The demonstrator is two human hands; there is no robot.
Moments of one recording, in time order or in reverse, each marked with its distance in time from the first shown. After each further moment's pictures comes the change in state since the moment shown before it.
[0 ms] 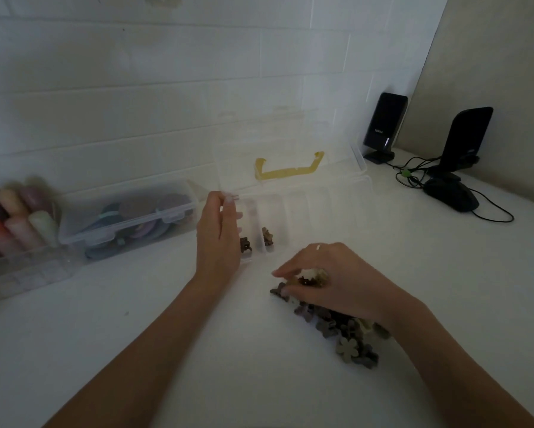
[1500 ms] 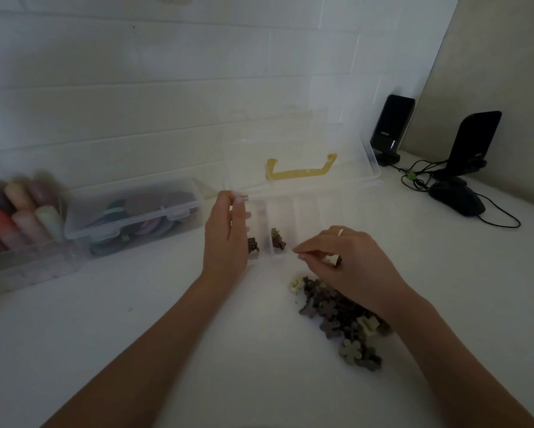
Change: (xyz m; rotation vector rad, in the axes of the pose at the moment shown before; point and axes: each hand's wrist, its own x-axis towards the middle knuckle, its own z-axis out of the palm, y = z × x) left_hand -0.004 0.002 0.003 -0.021 -0.021 0.008; right_hand 0.004 0.009 -0.003 -0.138 0.323 -0.059
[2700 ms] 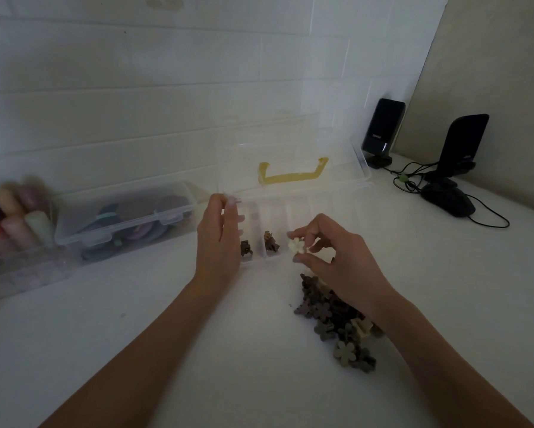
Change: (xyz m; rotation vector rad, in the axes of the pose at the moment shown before) left_hand 0.003 -0.001 0.000 -0.008 -0.002 -0.015; right_hand 0.000 -0.003 0.005 0.331 0.065 0.170
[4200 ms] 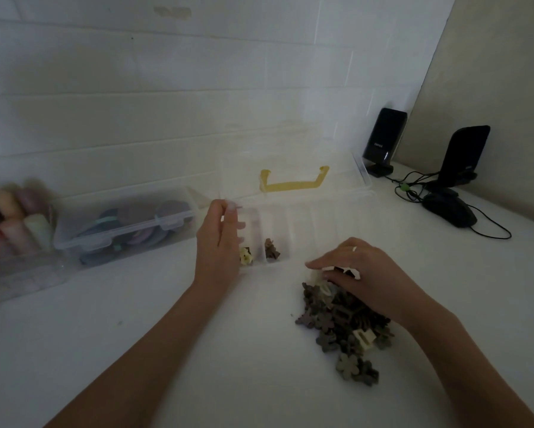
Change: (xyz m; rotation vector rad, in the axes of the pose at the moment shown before) left_hand 0.002 0.000 0.000 -0.072 0.015 -0.044; right_hand -0.002 0.033 -0.031 -0.383 -0.219 -0.087
